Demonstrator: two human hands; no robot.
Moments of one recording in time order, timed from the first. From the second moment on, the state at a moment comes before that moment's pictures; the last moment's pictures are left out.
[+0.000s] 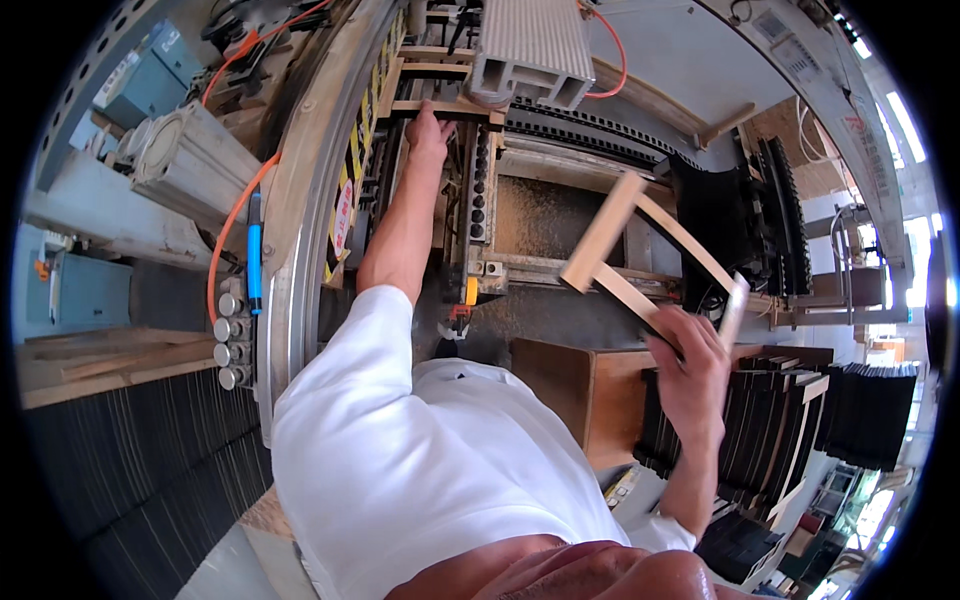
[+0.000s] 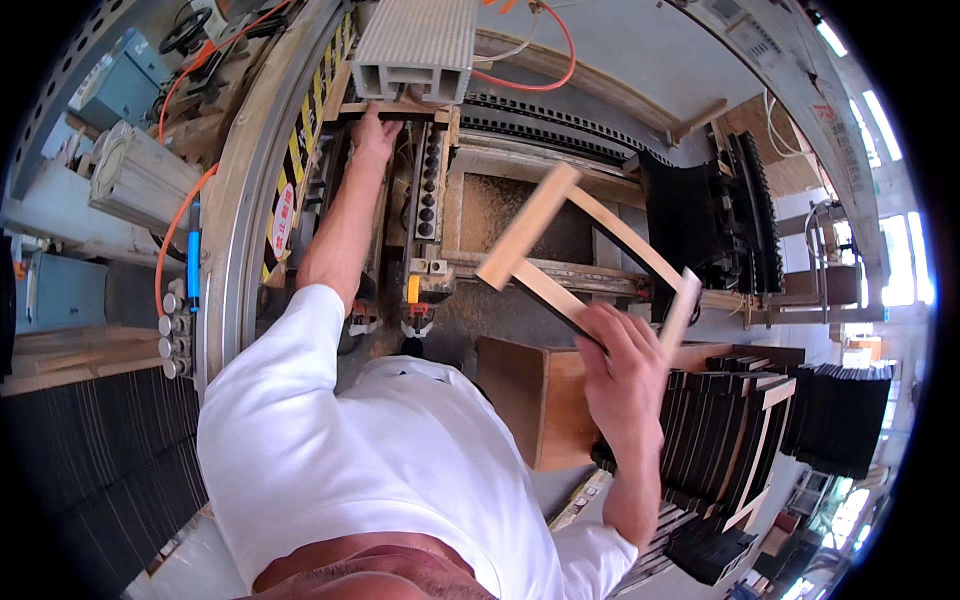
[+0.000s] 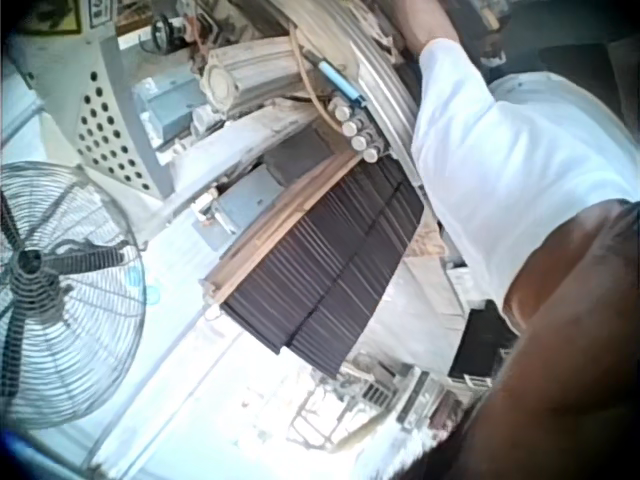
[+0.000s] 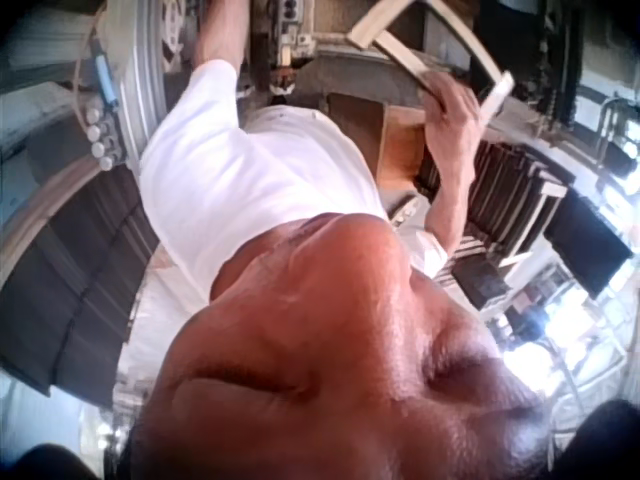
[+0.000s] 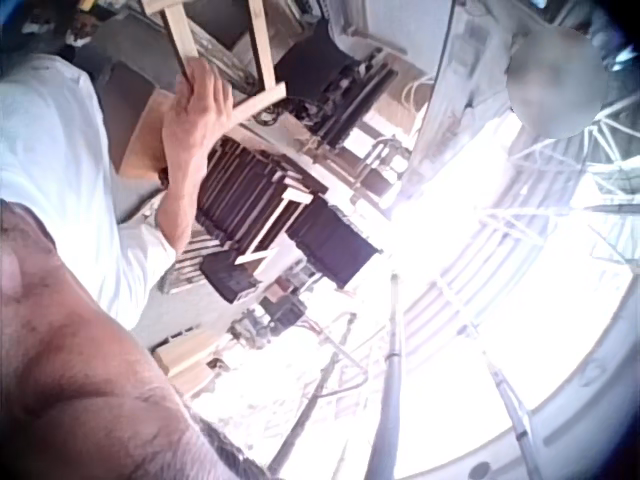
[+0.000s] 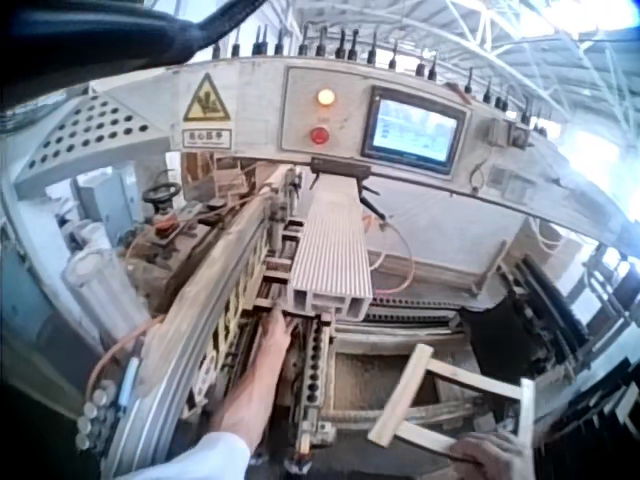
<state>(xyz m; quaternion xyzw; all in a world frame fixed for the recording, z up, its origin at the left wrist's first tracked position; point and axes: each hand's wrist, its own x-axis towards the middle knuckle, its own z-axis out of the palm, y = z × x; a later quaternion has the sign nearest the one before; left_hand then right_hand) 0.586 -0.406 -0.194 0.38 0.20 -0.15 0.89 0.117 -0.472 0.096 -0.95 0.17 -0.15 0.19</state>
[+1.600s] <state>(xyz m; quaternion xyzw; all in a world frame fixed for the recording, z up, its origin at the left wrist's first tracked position) 0.144 -0.118 -0.175 0.42 0.11 -0.19 0.88 0.505 -0.452 -0.127 -0.98 -0.16 -0.14 0.00</state>
